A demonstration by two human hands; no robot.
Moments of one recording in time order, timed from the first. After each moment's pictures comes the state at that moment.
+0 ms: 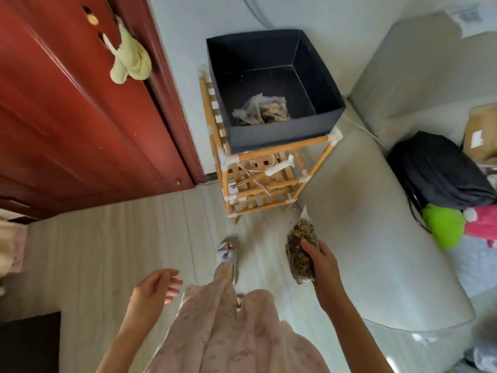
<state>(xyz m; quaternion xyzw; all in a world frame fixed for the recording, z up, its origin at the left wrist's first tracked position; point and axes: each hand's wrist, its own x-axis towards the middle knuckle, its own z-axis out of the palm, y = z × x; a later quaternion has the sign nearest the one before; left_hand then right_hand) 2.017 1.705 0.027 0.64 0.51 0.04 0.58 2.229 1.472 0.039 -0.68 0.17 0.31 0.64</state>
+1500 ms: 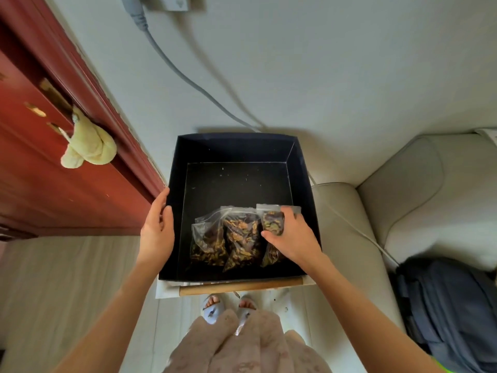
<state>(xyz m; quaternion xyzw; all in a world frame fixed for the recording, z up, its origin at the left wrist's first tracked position) 2.404 1.809 0.086 0.70 0.49 0.23 0.46 2.599 1.639 0.081 -0.89 -0.29 0.29 0.18</state>
